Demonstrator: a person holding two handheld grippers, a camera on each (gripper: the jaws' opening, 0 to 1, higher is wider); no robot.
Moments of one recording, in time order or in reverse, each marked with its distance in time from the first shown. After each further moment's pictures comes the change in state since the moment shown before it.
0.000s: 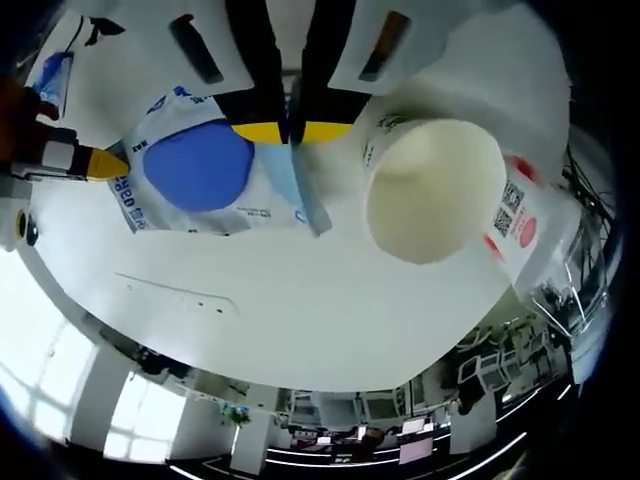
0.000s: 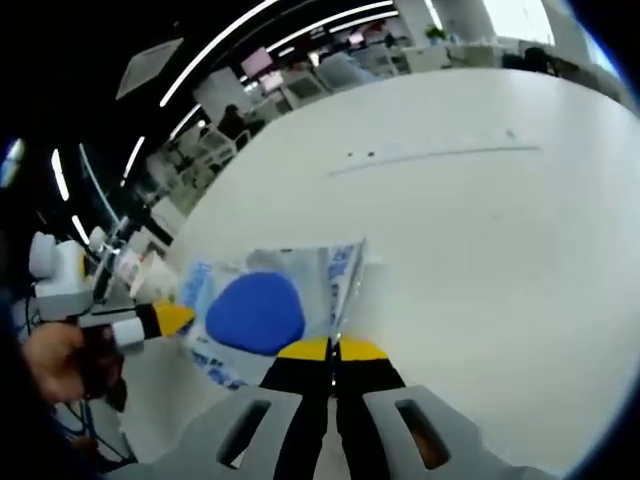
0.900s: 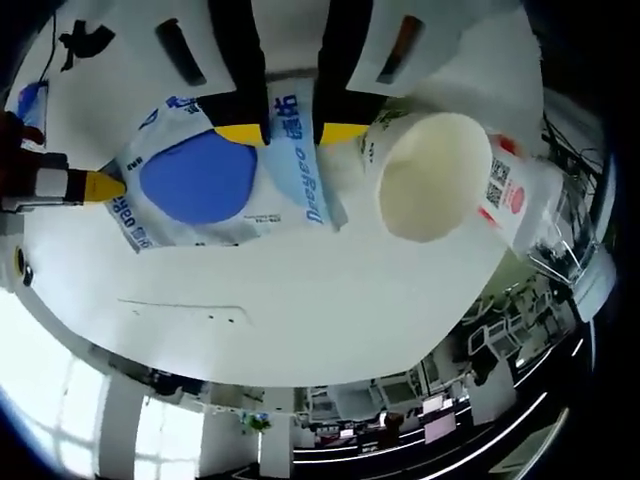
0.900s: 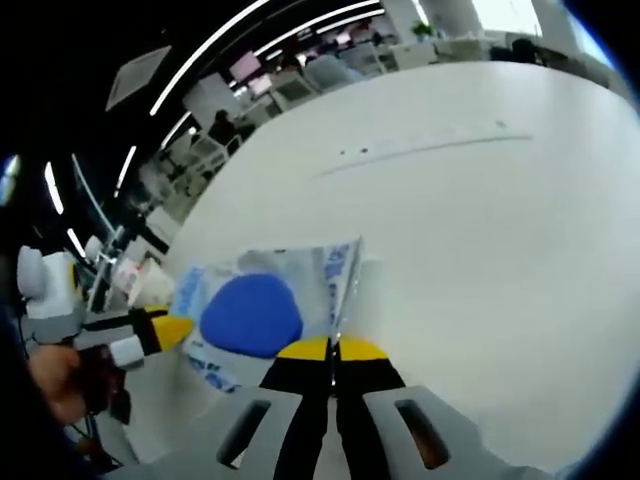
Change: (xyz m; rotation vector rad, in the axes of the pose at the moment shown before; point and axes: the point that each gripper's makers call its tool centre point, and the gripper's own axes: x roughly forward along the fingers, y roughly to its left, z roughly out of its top) left arm -0.004 -0.002 0.003 0.158 -0.007 0.041; right arm 0.001 0.001 -0.004 0.055 -0.011 -0.027
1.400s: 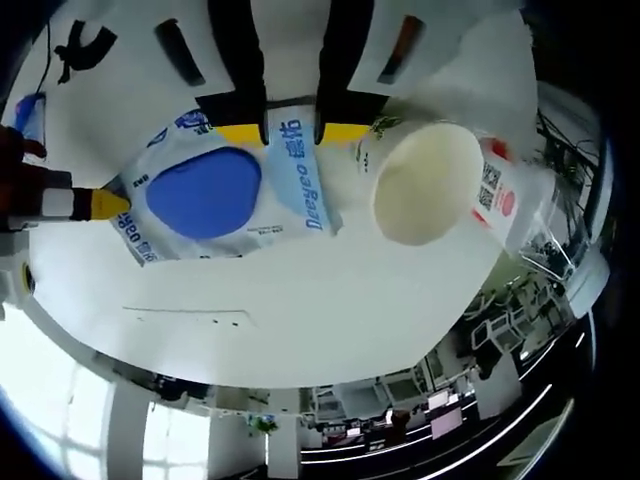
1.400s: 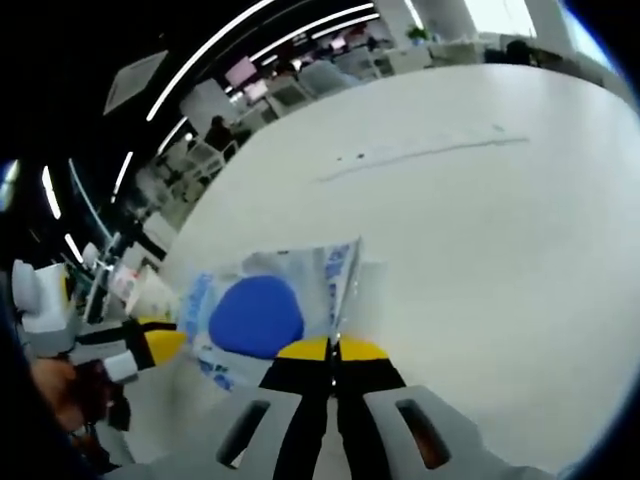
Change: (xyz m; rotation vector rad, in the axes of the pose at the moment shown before) left arm -0.008 0.001 -0.005 0.024 0.004 -0.001; right arm 0.003 -0.002 0.007 0.002 -0.025 -0.011
